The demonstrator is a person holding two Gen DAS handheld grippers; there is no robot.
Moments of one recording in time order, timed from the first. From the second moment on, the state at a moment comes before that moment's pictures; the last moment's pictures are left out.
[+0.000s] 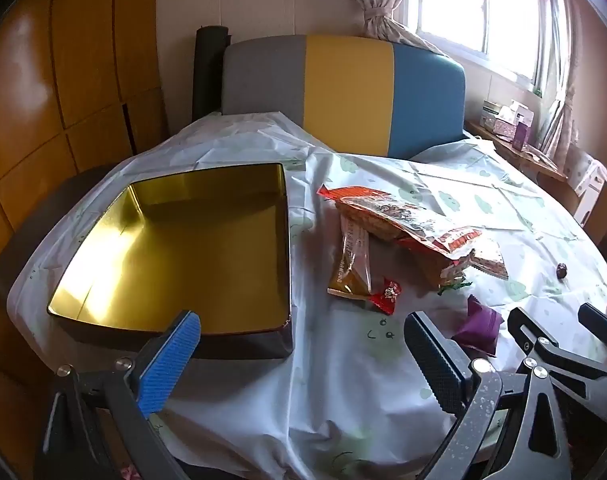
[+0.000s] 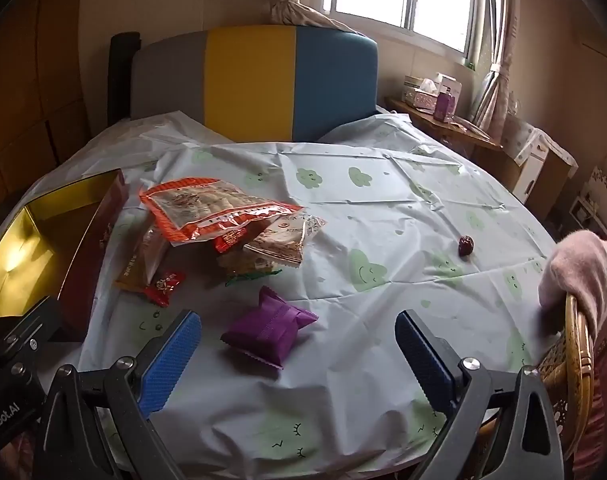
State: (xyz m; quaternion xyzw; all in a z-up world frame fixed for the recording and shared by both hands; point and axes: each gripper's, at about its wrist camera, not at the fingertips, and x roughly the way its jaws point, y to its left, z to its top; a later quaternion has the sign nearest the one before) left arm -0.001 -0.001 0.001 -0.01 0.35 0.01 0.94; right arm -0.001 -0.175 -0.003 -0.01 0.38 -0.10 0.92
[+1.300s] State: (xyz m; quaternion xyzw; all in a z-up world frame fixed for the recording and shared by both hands) left arm 0.003 0.013 -0.001 -0.02 0.36 0.00 0.93; right arm 0.000 -0.169 0.004 -0.02 0.35 -0.09 0.93
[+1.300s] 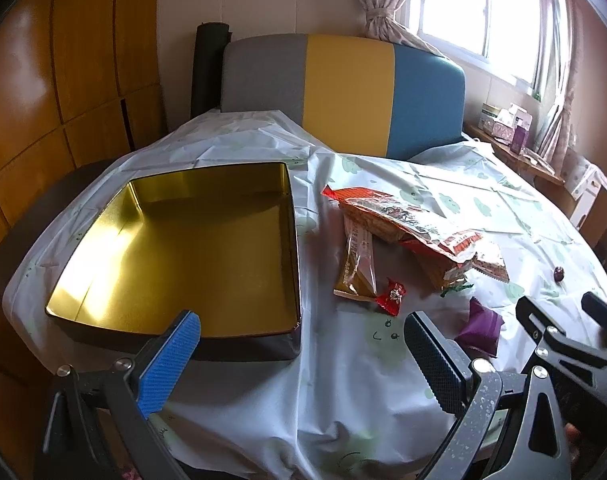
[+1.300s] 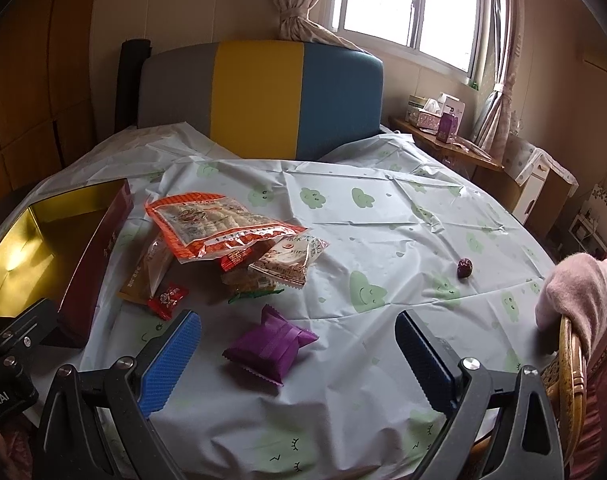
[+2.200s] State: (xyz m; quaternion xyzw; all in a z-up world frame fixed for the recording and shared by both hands) left arm 0.008 0.020 0.002 -0.02 0.36 0.01 0.93; right arm 0.025 -0.181 0.023 -0.06 0.33 -0.09 0.94
